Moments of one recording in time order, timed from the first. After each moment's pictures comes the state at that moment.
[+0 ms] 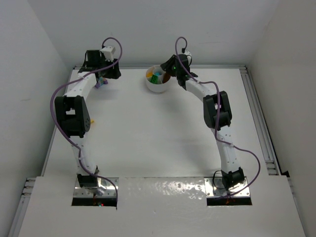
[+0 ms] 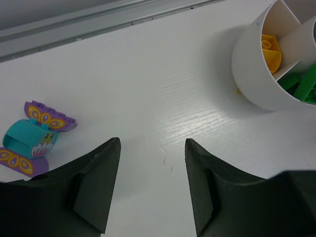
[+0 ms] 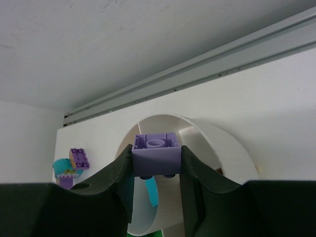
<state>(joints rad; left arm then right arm) 0.03 2.06 1.75 -0.33 0.34 0.10 0.35 2.49 2.03 0.14 0.02 0.80</state>
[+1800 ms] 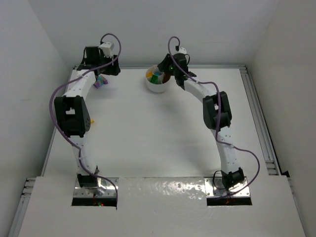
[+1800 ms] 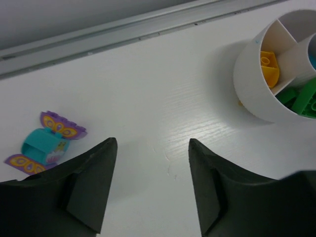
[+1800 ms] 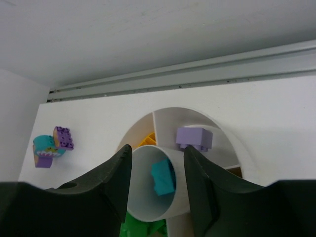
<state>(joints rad) 0.03 2.06 1.80 -0.34 0.34 0.10 0.37 2.47 2.03 0.14 -0.01 0.61</state>
